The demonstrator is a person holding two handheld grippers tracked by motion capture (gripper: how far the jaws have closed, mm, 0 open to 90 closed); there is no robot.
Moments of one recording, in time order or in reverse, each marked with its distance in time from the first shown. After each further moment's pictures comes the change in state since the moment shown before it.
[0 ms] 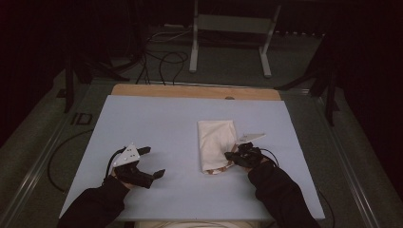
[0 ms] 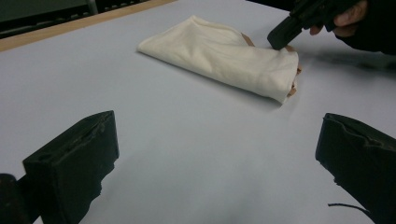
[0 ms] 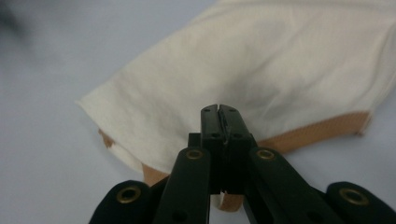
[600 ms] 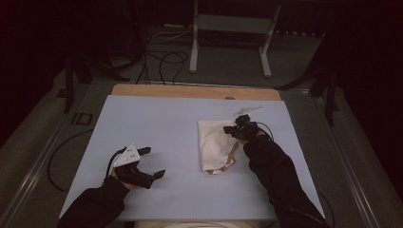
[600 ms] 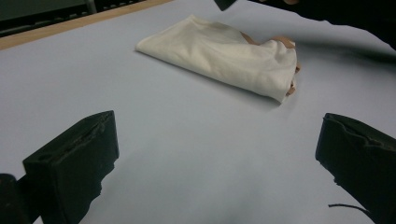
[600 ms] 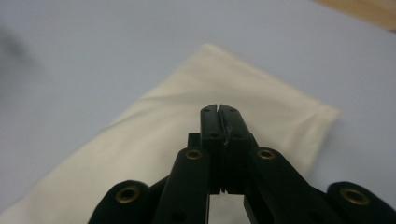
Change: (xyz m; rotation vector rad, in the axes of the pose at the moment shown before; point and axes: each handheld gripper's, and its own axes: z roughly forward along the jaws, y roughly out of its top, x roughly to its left) left arm -0.001 0.000 0.000 -0.002 -0.005 0.001; right arm -0.043 0.065 0.013 -0.051 -0.049 0.010
